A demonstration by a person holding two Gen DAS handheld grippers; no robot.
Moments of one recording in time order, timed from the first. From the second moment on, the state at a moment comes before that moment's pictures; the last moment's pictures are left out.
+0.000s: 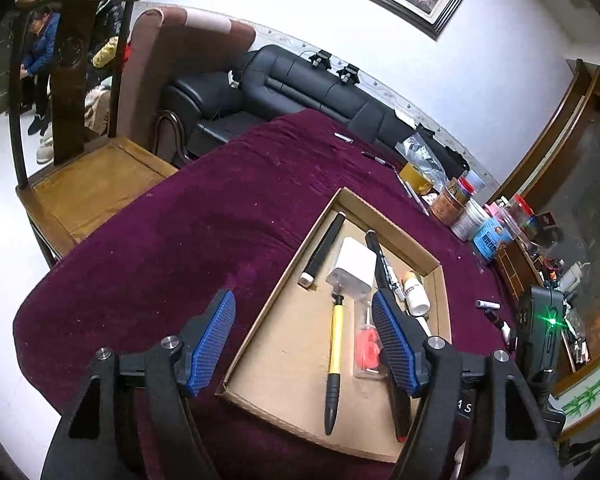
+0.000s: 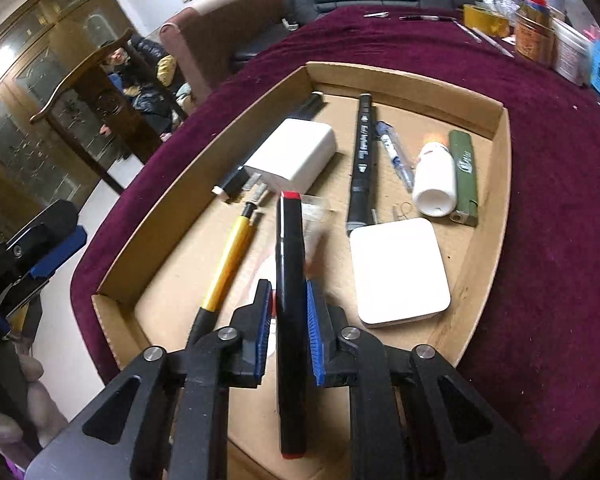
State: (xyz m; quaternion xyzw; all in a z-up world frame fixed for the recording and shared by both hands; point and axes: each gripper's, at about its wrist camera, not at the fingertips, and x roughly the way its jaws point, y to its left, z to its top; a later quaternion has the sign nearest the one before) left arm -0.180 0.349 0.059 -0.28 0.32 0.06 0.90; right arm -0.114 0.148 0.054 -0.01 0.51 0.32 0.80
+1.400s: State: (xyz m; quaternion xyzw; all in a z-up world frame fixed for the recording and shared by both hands) left arm -0.137 0.121 0.088 0.04 0.40 0.07 0.91; right arm -0.153 -0.064 0.084 0.05 0.36 0.15 0.92
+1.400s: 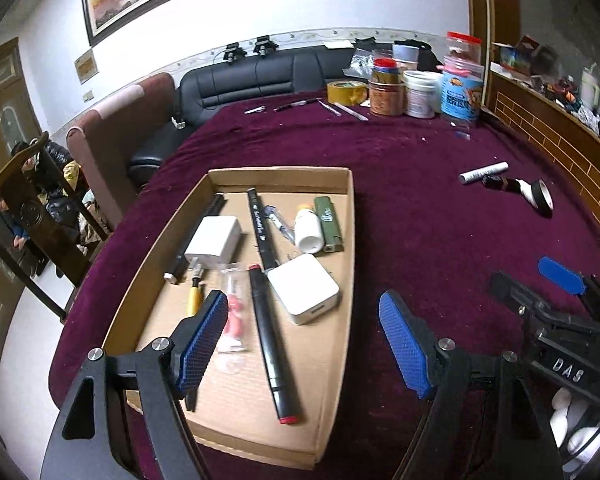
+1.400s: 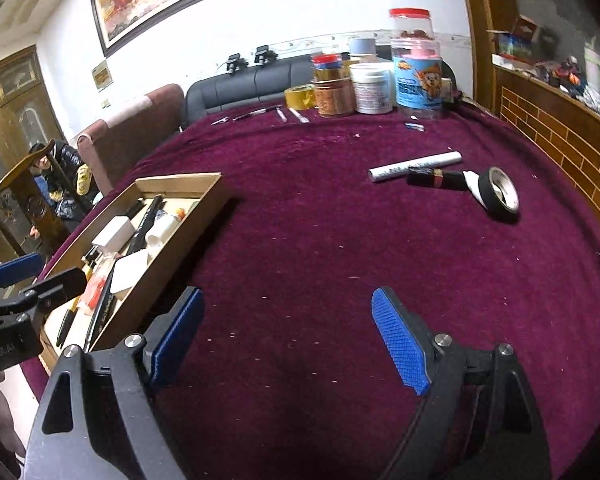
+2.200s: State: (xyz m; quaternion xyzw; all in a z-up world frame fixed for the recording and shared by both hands) left arm -0.138 0.085 0.070 -0.03 0.42 -0.06 0.91; right arm 0.007 -0.228 0.076 0.07 0.44 -0.01 0.89
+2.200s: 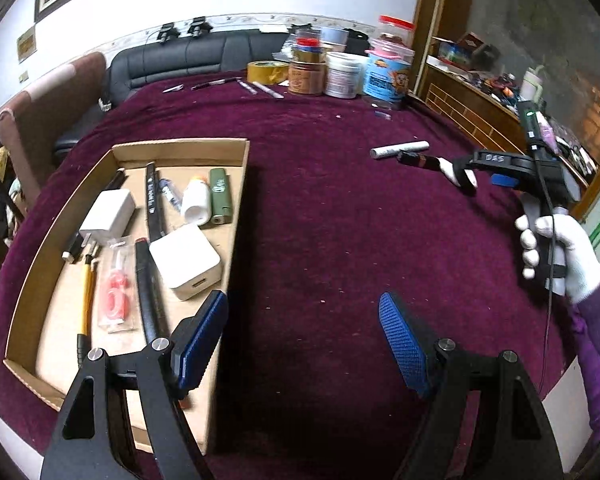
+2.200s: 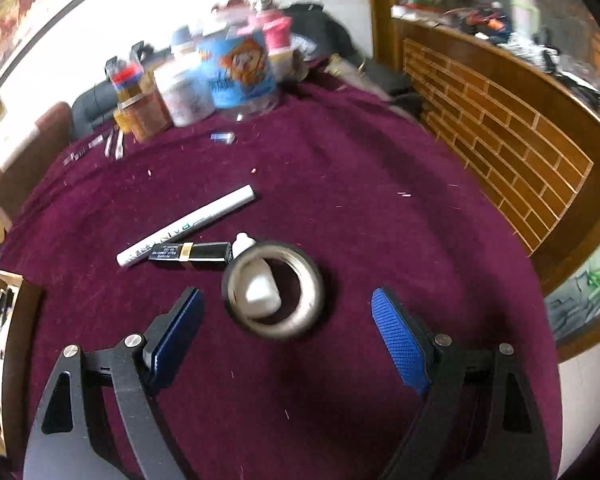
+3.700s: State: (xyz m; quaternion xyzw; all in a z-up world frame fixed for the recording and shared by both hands) left arm 0.051 -0.114 0.029 0.08 0.49 -0.39 0.77; right arm -0.055 -0.315 0.047 0.32 0.40 0.09 0.85
